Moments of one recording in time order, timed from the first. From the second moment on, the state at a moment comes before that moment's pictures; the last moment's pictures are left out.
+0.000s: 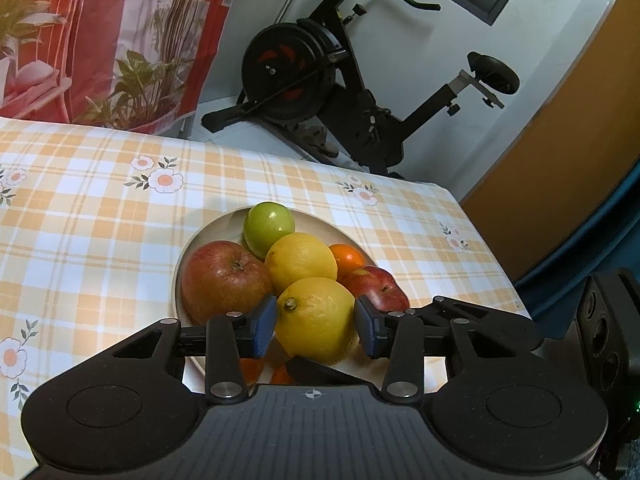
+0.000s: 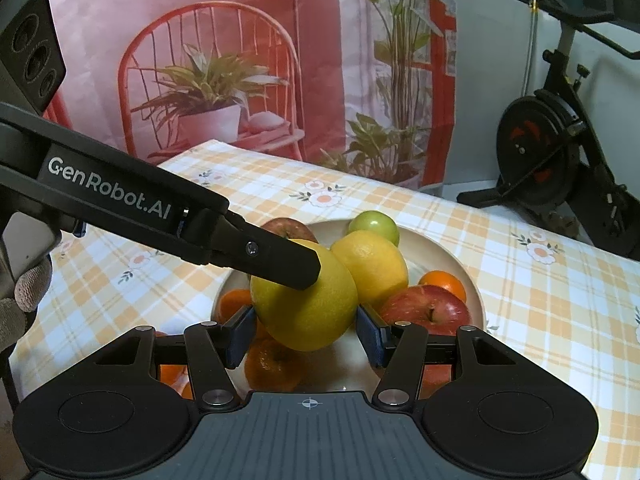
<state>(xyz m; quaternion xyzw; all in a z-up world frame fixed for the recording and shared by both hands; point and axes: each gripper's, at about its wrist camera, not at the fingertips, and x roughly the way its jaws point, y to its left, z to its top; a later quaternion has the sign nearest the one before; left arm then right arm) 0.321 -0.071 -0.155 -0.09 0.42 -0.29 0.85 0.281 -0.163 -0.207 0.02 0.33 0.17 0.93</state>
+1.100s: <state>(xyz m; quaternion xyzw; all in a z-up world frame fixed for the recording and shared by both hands) 0.287 -0.034 -0.128 -0.06 0.37 -0.21 0.90 0.215 -0.205 -0.208 0.11 0.26 0.09 0.95</state>
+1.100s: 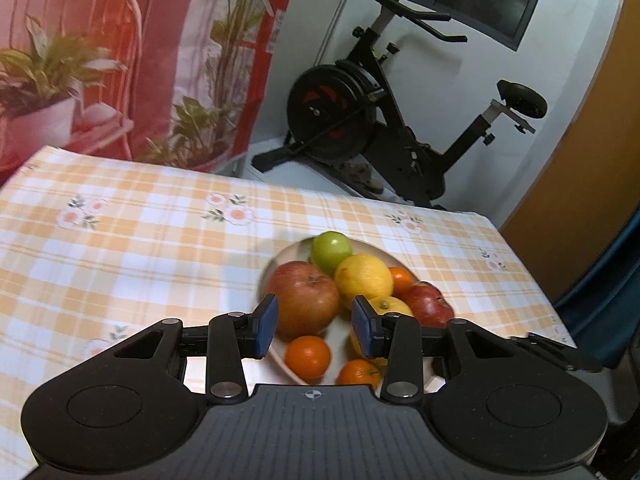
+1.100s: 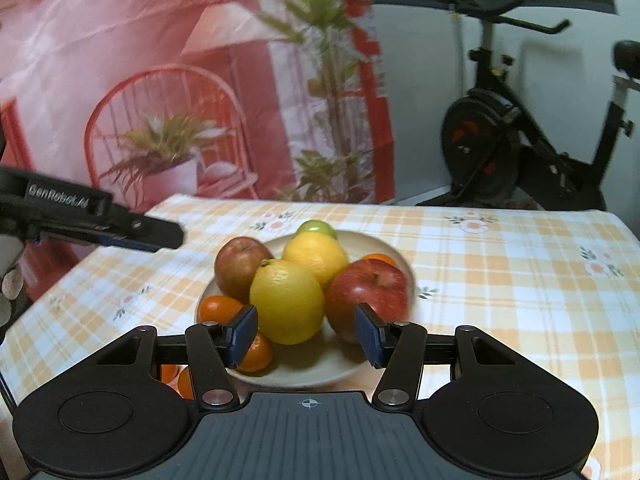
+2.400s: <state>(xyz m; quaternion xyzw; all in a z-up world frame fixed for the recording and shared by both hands) 0.233 -0.022 -0.132 0.02 0.32 -0.10 0.94 0.176 -0.217 -0.249 0.15 0.26 0.06 0.95</state>
